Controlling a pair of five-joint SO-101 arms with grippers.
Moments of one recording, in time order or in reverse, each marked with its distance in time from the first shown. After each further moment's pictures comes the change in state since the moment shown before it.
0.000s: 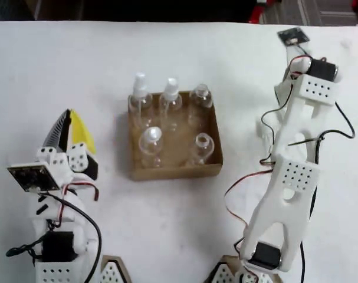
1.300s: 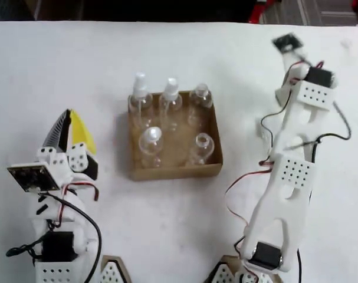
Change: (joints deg) left arm 0.0 0.0 0.0 0.0 0.0; right arm 0.8 9.1 -10.5 -2.9 6.9
